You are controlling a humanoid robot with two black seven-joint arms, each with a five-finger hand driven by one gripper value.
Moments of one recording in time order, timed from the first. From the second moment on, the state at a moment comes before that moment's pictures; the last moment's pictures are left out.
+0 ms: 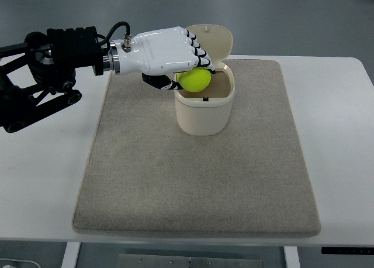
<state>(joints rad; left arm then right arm) -1.17 0.57 -0.33 -1.32 2.05 0.10 -0.37 0.05 0.00 0.01 0.21 0.05 -0.12 0.22</state>
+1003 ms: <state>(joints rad) -1.16 0.72 -0.30 -1.42 1.94 0.08 -0.41 0.05 0.00 0.01 0.21 0.05 -0.12 0.22</state>
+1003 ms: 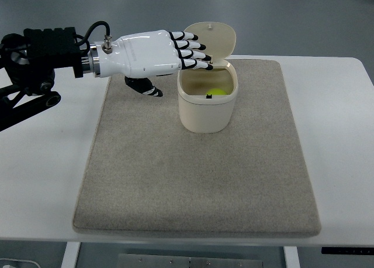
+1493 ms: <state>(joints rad) -1.11 0.82 -0.24 -1.30 1.08 -0.17 -0.43 0.05 0.00 0.01 0.21 0.05 -0.12 0.22</state>
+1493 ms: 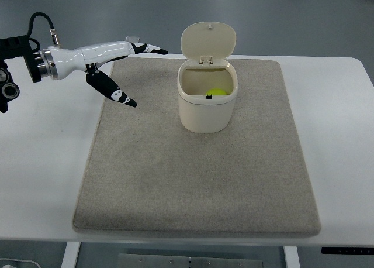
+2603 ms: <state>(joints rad) -0.99 0.63 -0.26 -0.87 -0.20 -0.45 -0.07 0.05 0.00 0.01 0.21 0.05 -0.12 0.22</state>
